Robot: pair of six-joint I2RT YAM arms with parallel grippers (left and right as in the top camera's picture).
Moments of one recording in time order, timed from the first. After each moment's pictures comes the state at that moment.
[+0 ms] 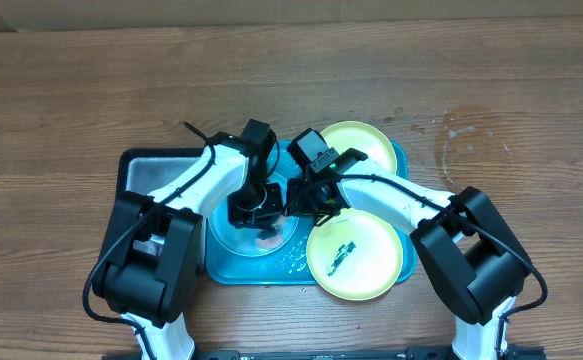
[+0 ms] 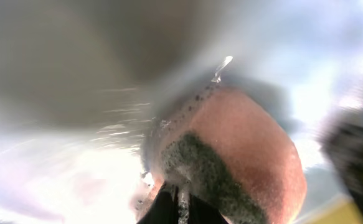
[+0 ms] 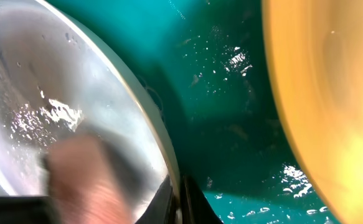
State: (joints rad) left arm -0.36 1.92 1.20 -0.98 0.19 -0.53; right arm 0.67 2.00 1.28 -0.58 -0.26 0.69
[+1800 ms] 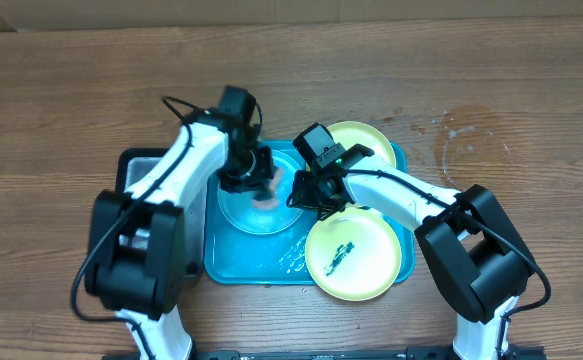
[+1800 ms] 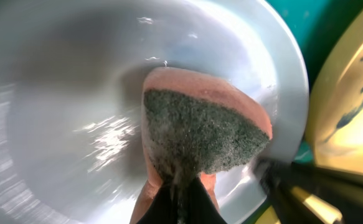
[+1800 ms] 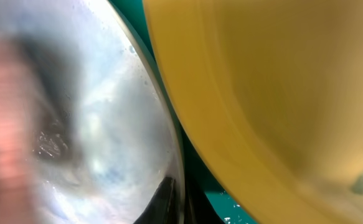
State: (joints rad) left arm -0.27 1.93 1.36 -0.92 0.27 -0.39; right arm 0.64 2.00 1.28 -0.58 -0.22 0.76
